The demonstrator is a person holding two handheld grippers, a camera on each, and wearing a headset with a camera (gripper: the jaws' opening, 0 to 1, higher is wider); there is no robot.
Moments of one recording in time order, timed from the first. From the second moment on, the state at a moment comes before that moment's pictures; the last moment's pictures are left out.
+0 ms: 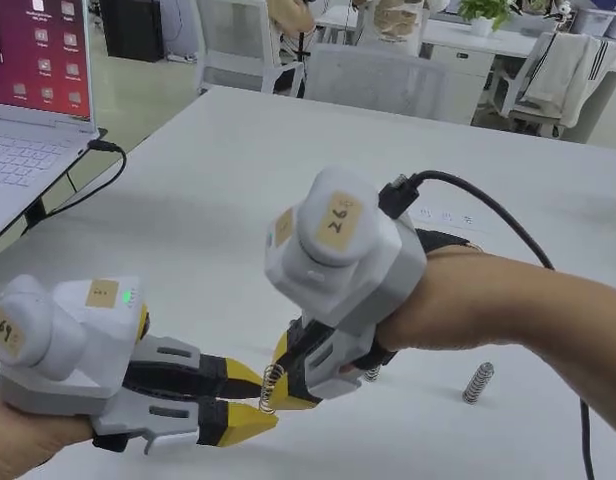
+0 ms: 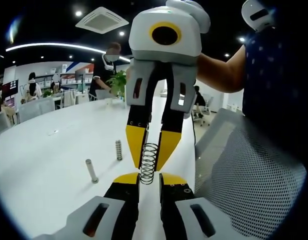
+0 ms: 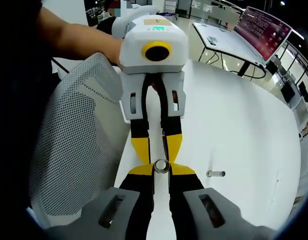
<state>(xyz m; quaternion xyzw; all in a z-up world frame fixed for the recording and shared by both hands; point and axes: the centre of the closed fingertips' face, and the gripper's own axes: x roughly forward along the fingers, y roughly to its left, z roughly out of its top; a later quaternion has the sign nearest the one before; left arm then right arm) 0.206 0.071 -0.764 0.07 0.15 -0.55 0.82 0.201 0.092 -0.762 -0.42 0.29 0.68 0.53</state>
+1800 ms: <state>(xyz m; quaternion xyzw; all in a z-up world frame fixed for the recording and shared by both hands) 0.222 0.092 -0.782 0.02 0.18 -0.48 0.86 0.292 0.081 -0.742 -0.39 0.29 0.61 0.62</state>
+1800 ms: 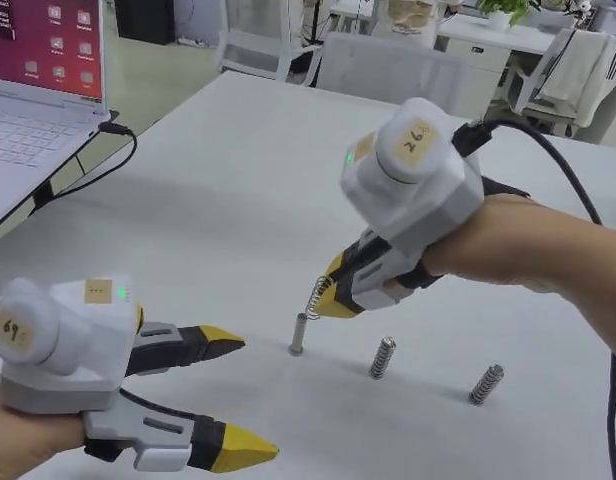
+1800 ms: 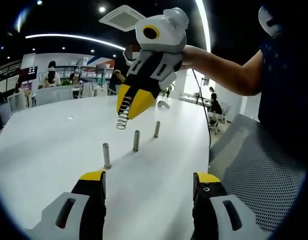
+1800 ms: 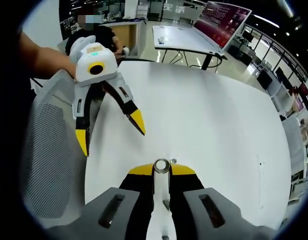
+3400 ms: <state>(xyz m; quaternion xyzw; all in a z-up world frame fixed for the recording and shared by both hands) 0.217 0.099 -0.788 0.02 0.19 -0.47 0.86 0.319 0.093 -0.789 -0.39 0.33 0.60 0.61</state>
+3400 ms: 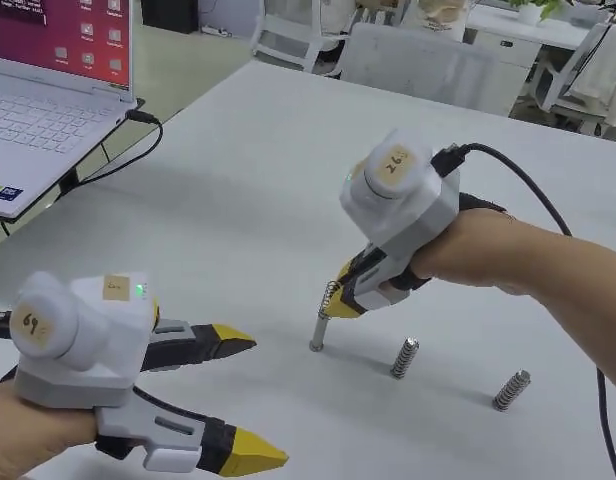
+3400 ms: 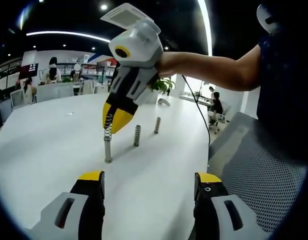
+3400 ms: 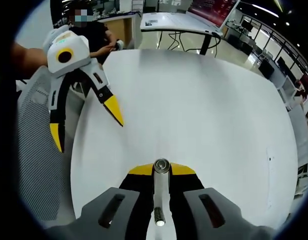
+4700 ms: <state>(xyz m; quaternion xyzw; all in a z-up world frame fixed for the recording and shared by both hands) 0.215 0.099 -0.790 0.02 0.20 -0.47 0.86 0.308 0.092 -0.834 -0.39 0.36 0.60 0.60</state>
